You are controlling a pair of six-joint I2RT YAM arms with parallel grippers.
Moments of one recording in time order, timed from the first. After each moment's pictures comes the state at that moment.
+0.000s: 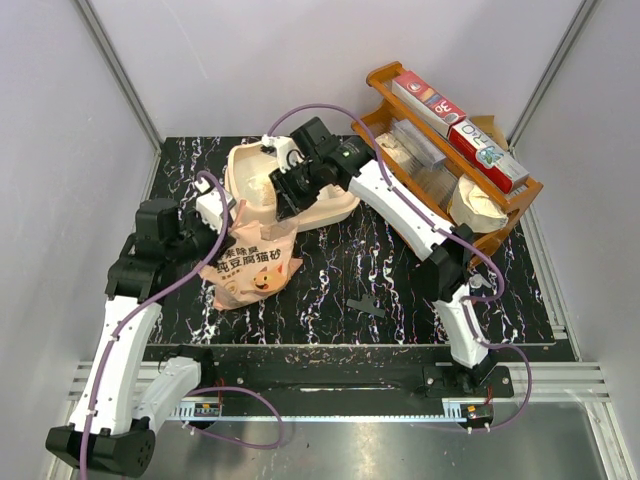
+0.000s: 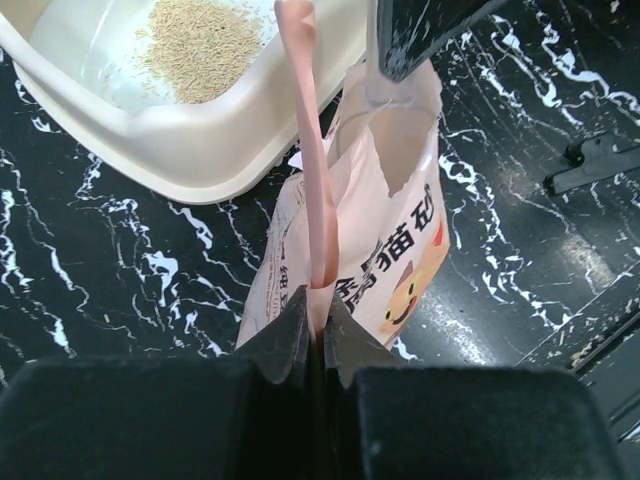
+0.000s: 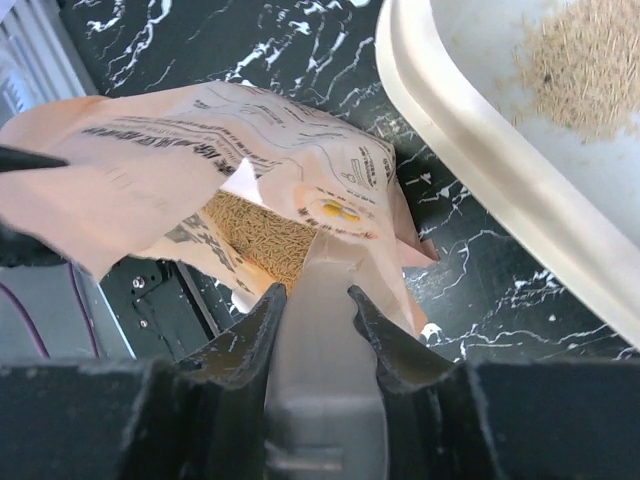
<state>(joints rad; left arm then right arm) -0.13 0.83 1.04 -0.79 0.43 0.34 0.77 2.21 2.44 -1.08 -0.47 0.02</state>
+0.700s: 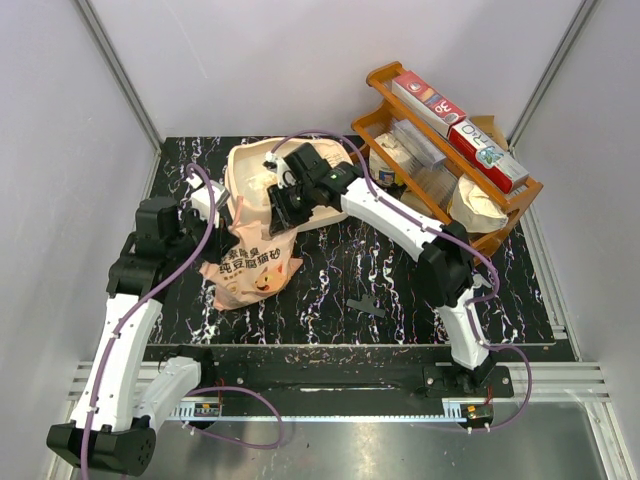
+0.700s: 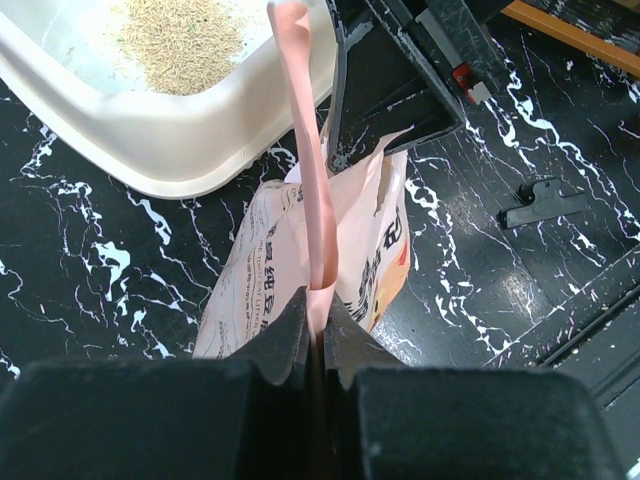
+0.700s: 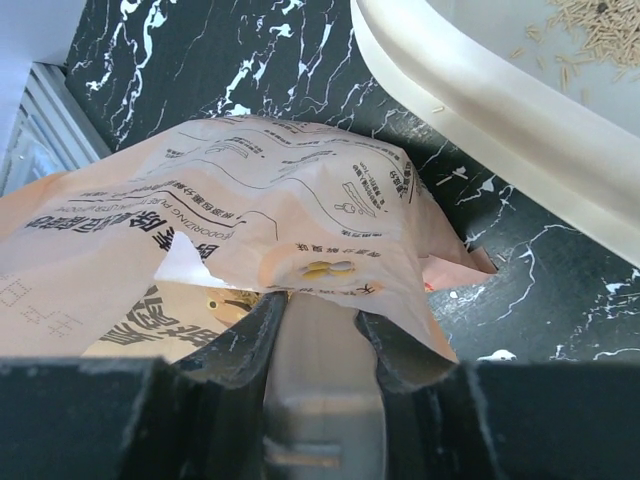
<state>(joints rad) -0.12 0.85 1.03 -0.75 0.46 0.15 0.81 2.15 2.07 -0.76 -0.40 0.32</state>
